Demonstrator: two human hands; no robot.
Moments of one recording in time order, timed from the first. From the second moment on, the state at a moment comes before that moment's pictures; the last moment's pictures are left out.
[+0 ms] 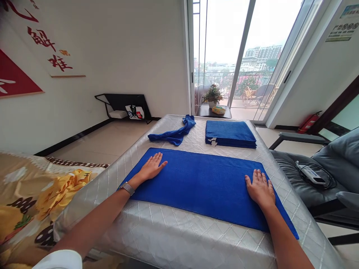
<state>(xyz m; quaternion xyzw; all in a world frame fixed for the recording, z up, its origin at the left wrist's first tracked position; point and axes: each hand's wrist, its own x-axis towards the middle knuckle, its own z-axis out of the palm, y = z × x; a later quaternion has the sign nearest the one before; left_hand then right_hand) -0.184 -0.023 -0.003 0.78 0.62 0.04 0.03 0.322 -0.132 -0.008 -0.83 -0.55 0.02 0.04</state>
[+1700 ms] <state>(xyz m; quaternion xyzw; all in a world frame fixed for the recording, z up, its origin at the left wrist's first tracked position) -0.238 0.000 -0.001 0.70 0.71 0.03 0.02 0.335 -0.078 -0.004 -0.83 -0.55 0.02 0.05</state>
